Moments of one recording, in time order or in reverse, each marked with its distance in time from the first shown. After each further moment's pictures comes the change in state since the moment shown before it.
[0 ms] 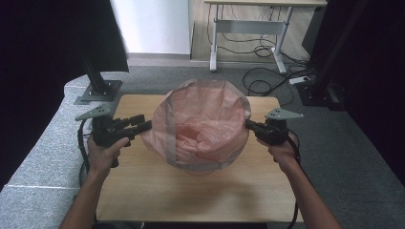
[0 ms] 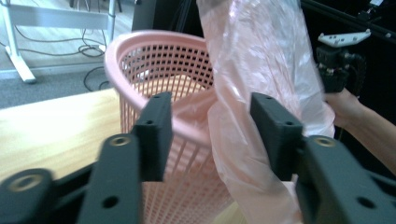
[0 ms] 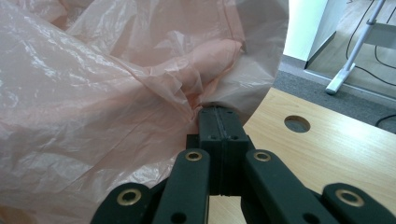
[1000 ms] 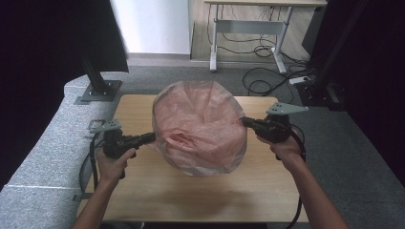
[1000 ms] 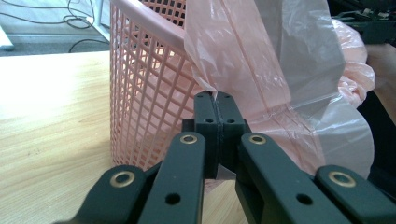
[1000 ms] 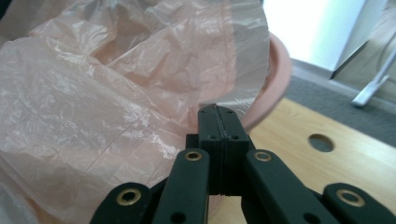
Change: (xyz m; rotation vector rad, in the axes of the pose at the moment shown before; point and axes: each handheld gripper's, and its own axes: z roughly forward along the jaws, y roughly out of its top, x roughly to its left) left arm 0.017 -0.056 0.020 0.074 -0.036 -0.073; right arm 0.016 0.031 -0.023 -0.023 0.092 -0.028
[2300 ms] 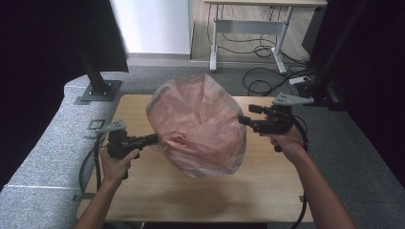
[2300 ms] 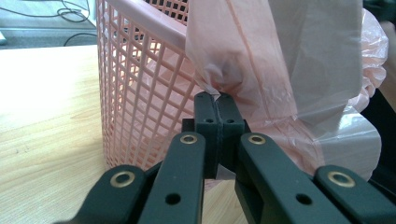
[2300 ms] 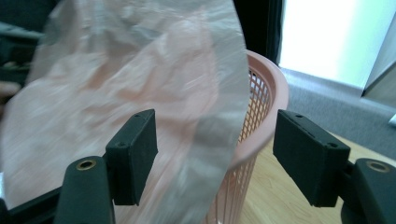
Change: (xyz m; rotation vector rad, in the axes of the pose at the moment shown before) left arm -0.002 -0.003 0.010 0.027 -0.007 -0.001; right arm -0.022 0.015 0.014 -0.061 0.114 0.063
